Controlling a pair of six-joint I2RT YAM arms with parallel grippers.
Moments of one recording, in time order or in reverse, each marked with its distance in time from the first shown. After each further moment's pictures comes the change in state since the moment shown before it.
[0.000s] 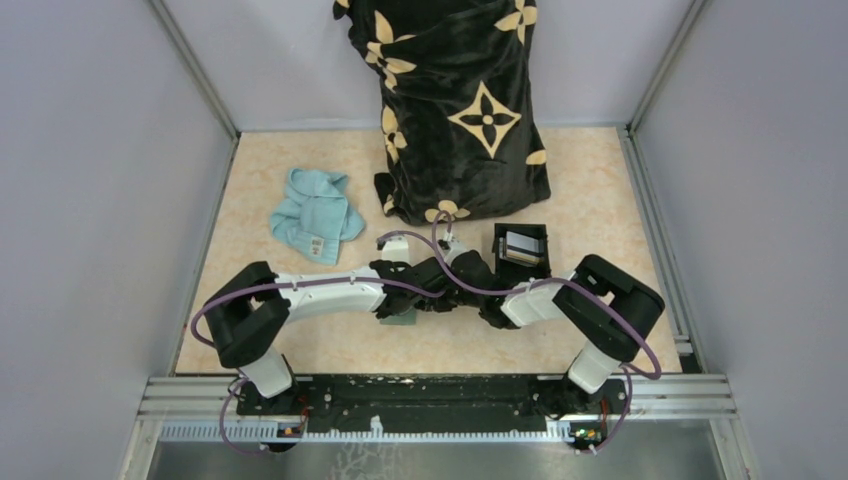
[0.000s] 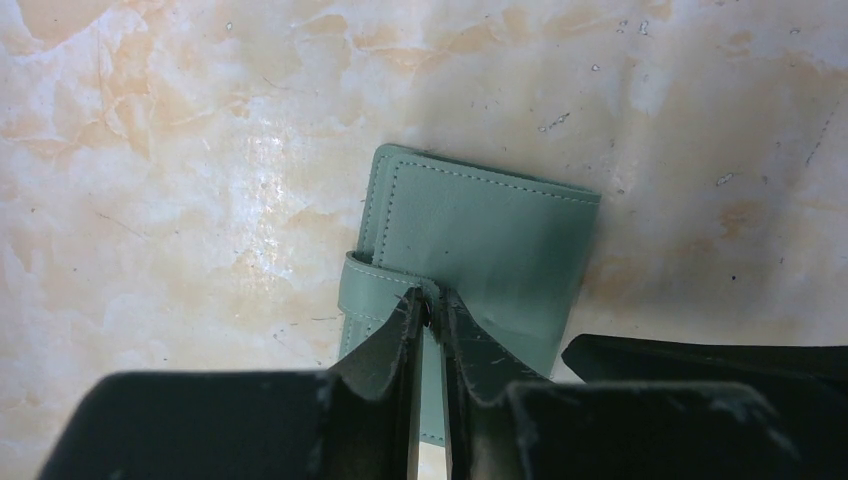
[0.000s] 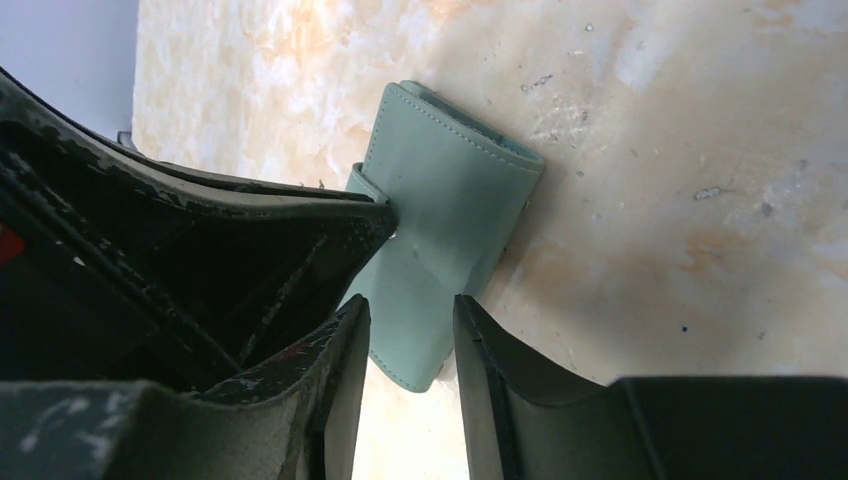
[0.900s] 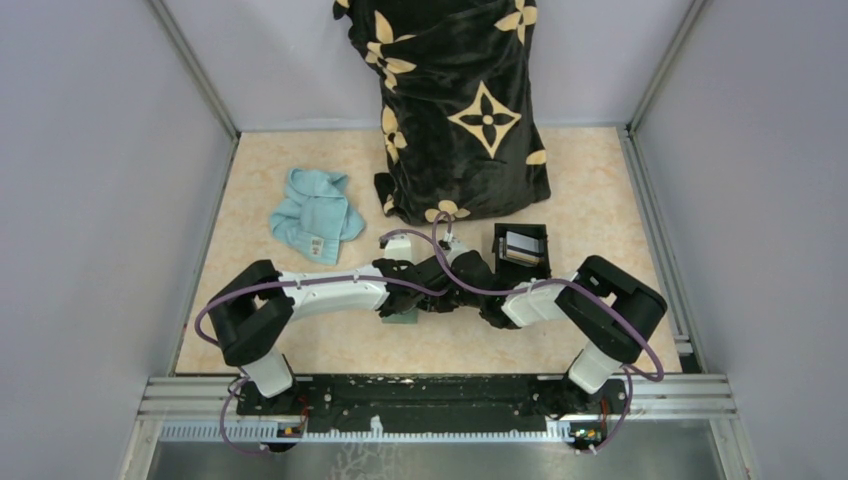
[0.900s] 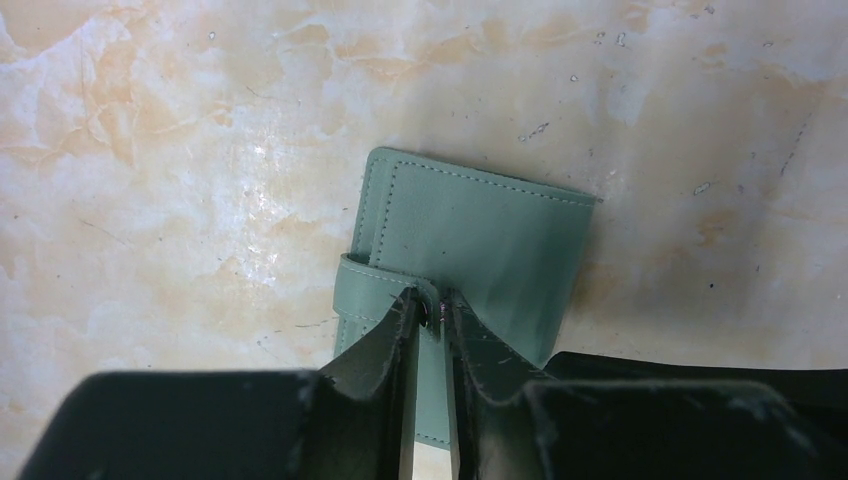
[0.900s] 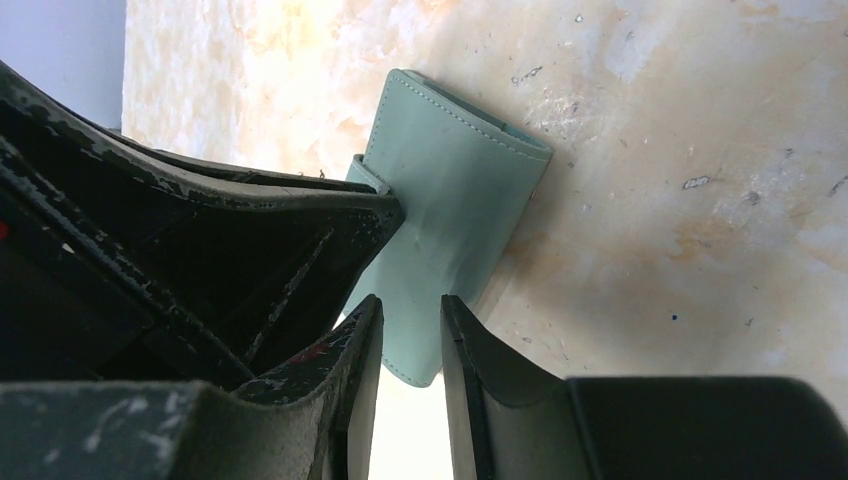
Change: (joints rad) left arm 0.000 0.021 0.023 0.006 -0.002 -0.002; right arm 0.000 -0.018 -0.001 -0.040 0.009 -0.010
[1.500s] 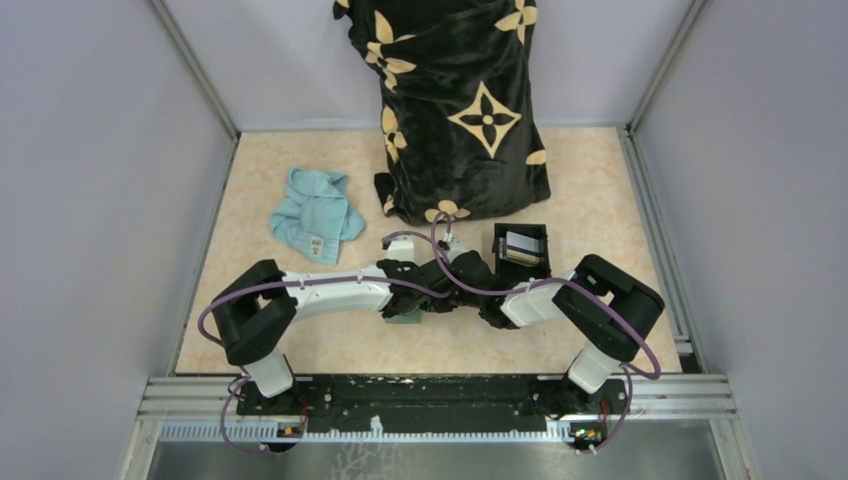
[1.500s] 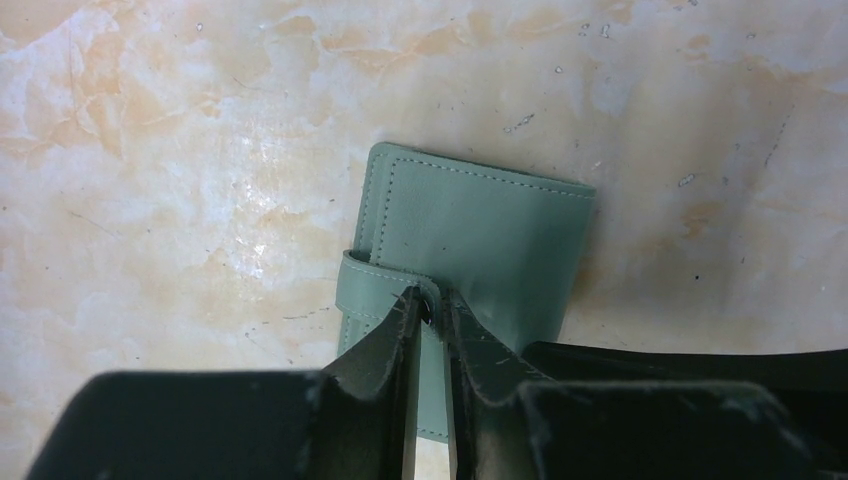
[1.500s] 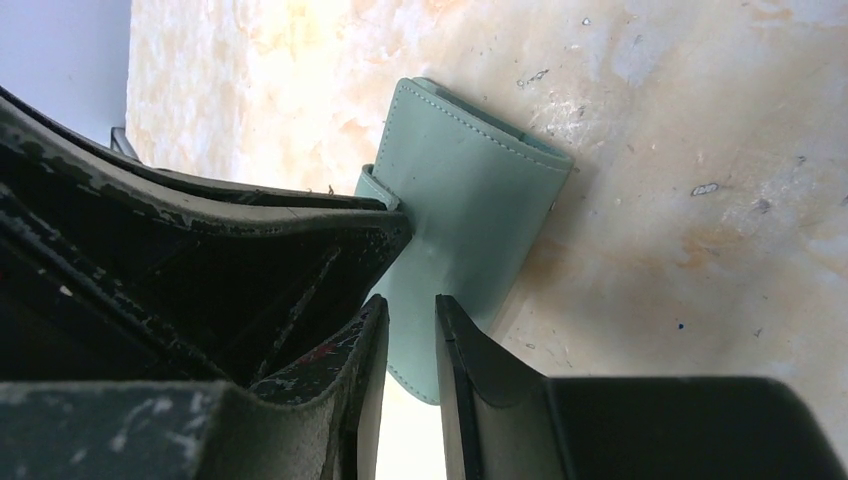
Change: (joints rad) left arm -0.018 0.014 0.021 -0.021 -0.007 -0.025; right arm 0.000 0.014 0.000 0.021 -0.009 0.000
